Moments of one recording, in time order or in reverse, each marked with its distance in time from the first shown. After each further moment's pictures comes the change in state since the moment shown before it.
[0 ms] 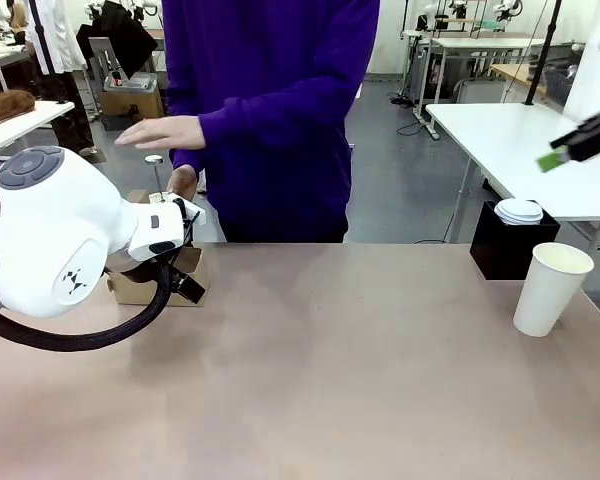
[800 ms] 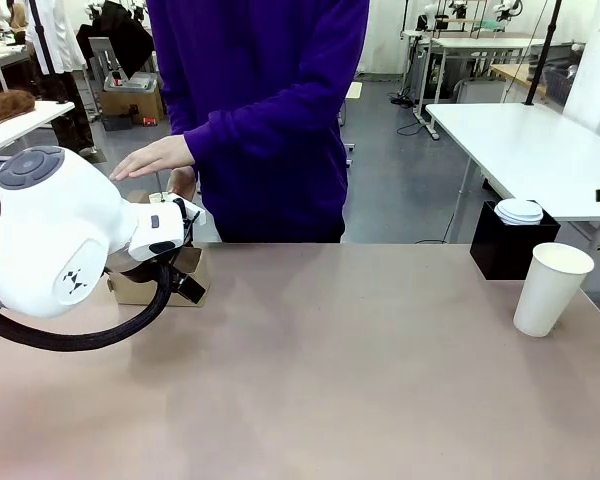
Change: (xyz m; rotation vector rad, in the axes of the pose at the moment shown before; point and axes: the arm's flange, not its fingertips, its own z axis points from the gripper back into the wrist) left arm 0.000 0.000 0.000 0.000 0.000 0.000; right arm -0.152 -0.074 -0.001 0.185 -0.342 0.084
